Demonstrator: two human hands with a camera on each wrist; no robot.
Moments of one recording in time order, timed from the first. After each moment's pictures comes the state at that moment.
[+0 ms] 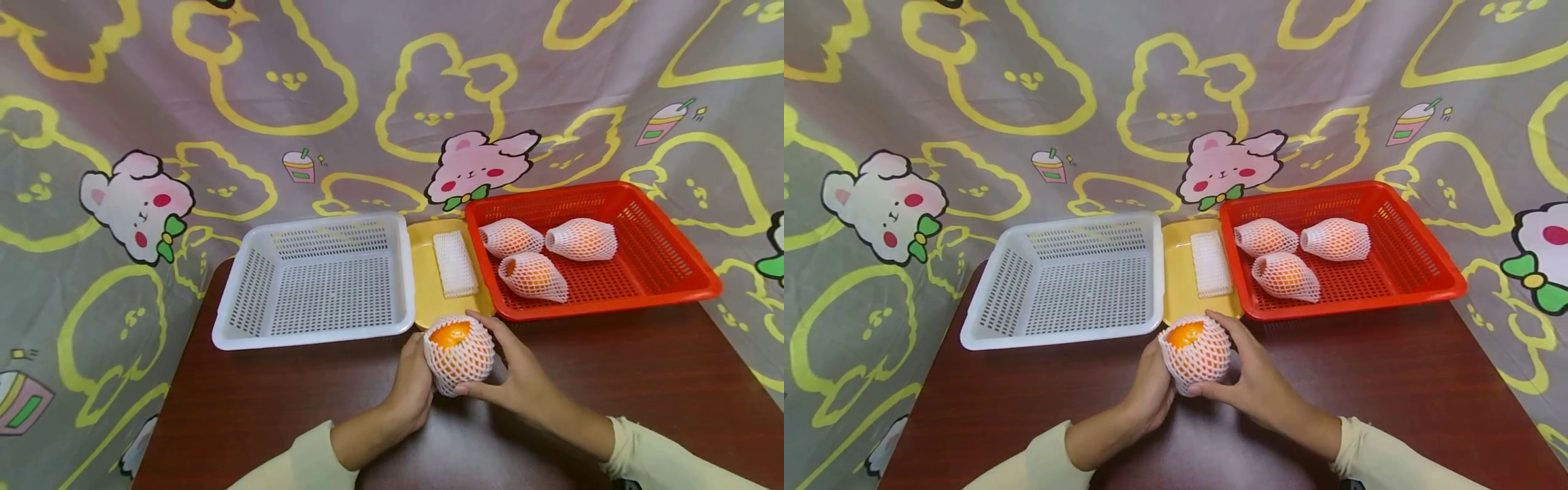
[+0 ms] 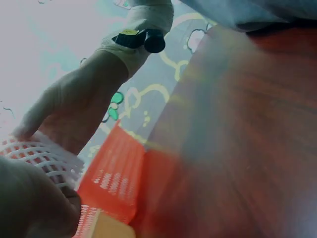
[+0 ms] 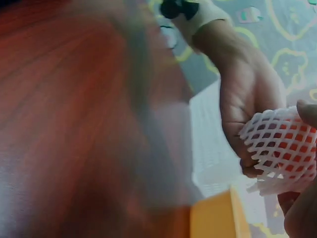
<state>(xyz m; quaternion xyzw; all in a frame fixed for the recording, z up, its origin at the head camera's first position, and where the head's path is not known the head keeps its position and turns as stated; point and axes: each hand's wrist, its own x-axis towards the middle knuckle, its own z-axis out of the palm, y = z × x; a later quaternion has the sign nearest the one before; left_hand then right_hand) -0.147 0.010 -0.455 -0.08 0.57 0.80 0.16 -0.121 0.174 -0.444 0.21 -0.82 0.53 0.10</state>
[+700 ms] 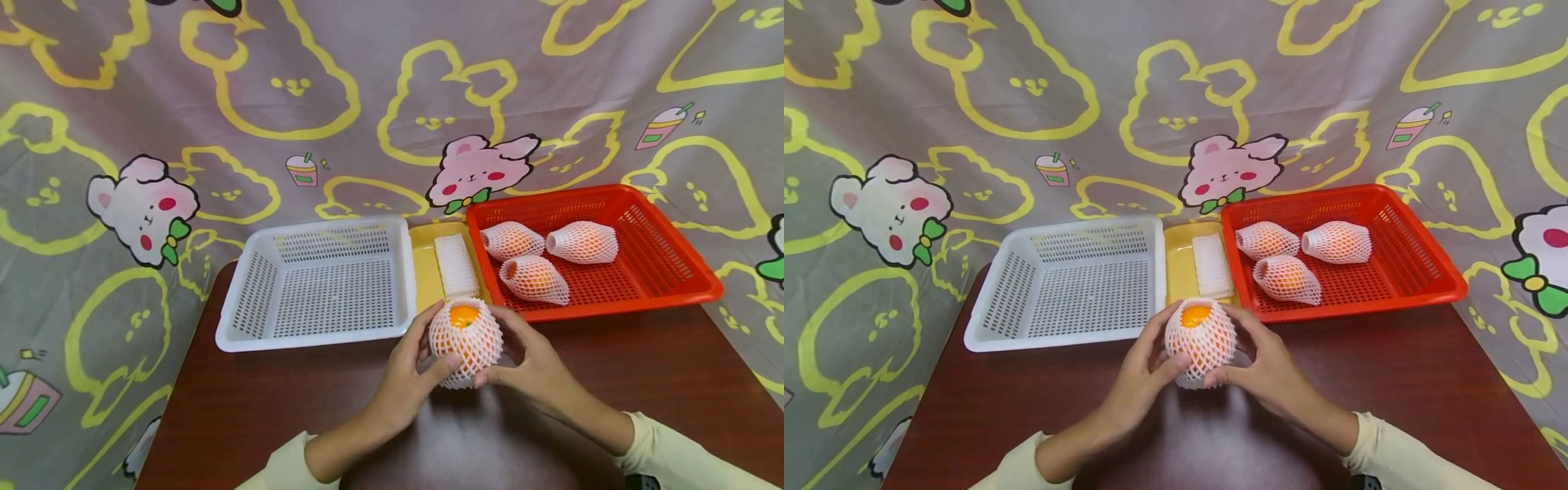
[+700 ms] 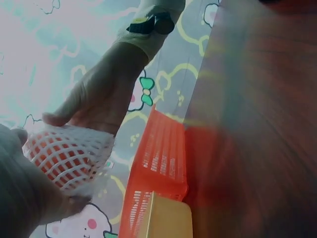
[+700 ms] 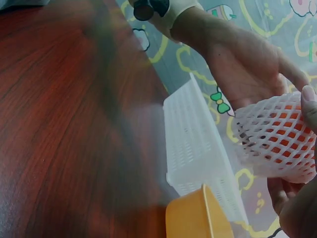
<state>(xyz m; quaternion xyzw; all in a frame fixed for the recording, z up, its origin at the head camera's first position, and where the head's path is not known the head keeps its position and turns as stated) -0.136 -0.023 -0.410 0.22 0.69 0.68 0.10 -0.124 0.188 -0.419 0.16 -0.79 0.59 0.04</state>
